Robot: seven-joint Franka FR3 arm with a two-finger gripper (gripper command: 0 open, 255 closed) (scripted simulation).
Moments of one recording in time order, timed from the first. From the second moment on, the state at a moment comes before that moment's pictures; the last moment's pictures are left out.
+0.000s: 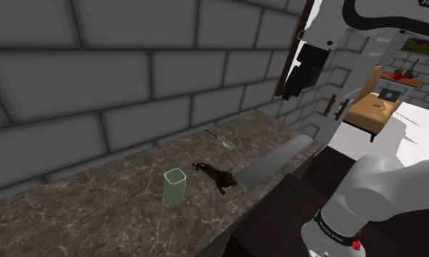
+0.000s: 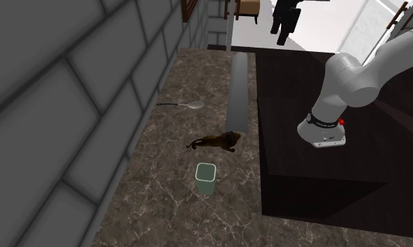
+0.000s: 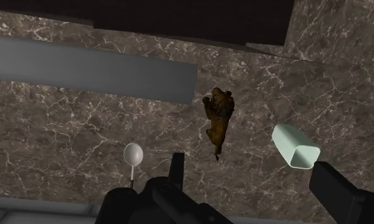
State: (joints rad) arm 0.01 -0.81 -0.04 -2.27 0.07 1.54 -0.05
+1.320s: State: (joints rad) arm 0.01 -0.52 0.12 -2.63 0.13 2.22 0.14
